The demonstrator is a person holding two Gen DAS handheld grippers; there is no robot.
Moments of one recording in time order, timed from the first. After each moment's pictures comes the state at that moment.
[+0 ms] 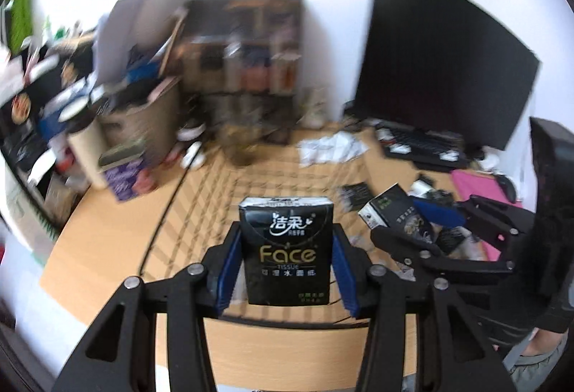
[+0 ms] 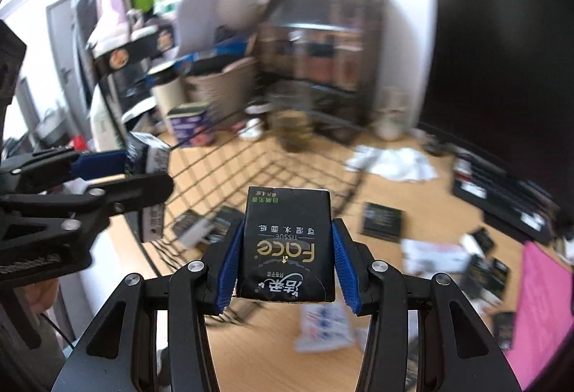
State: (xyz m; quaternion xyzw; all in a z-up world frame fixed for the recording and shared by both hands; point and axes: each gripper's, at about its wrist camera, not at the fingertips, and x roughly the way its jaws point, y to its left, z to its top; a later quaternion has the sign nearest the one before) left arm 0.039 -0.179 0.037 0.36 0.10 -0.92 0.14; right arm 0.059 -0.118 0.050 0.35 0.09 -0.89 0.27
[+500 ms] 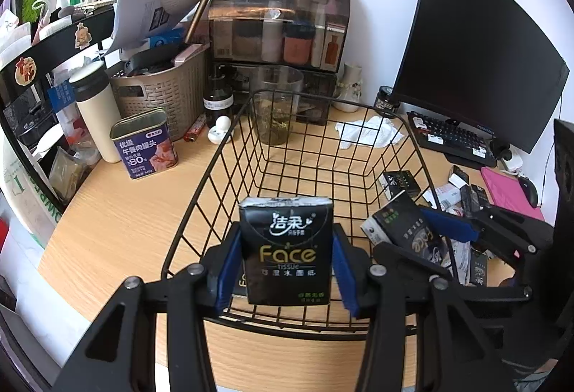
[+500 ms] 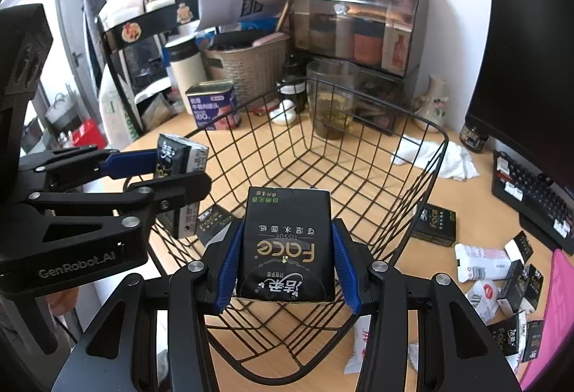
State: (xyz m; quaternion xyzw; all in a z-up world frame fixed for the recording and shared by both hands) left arm 0.032 -0.208 0.007 0.38 0.11 -0.90 0.16; right arm 0.050 -0.160 0.025 0.37 0.10 -0.88 0.29
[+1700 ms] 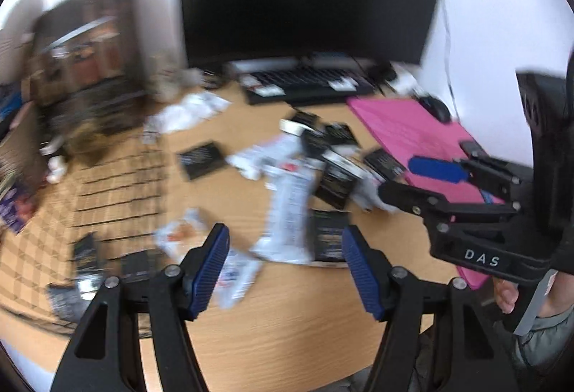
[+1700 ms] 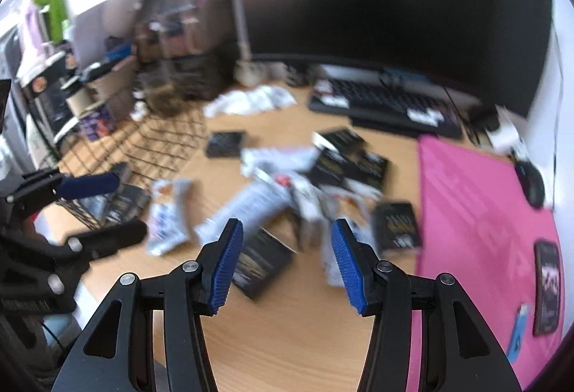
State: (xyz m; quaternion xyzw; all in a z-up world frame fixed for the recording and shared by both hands) left arm -0.040 0.021 -0.025 0.42 0.00 -0.91 -0.06; right arm 0.093 0.105 0.006 0.39 0.02 -0.92 0.10
